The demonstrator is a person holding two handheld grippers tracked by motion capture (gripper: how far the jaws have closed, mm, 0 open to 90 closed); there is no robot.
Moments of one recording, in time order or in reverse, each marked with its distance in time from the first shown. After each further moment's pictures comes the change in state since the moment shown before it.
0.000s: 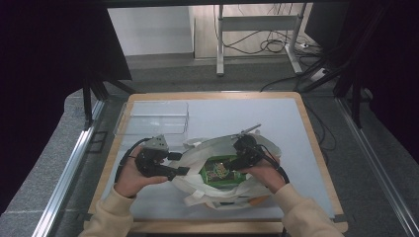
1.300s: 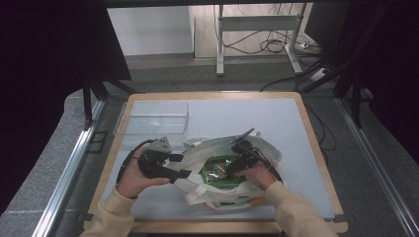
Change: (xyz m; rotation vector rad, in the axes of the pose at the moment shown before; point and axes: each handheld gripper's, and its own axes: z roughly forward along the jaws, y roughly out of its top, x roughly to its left) left arm -0.003 -0.001 0.007 0.017 -0.005 0.000; right arm -0.020 -0.009 0.050 0.206 -0.049 0.170
